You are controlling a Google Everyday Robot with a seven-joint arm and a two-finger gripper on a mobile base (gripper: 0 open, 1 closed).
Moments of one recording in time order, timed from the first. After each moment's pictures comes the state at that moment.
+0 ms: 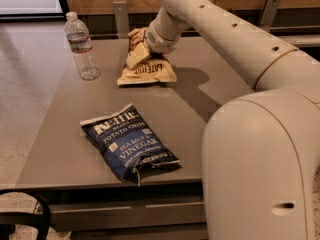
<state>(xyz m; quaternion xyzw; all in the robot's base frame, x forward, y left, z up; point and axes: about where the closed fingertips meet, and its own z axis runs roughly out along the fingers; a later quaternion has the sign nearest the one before) 0.765 0.026 0.830 -0.32 0.91 0.14 0.24</state>
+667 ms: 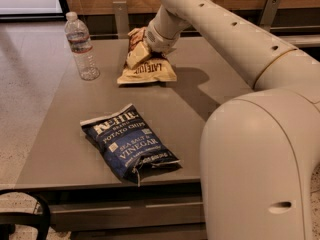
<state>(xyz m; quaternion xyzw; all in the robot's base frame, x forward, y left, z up) 0.765 0.026 0.835 -0.32 0.91 0.14 0.24</state>
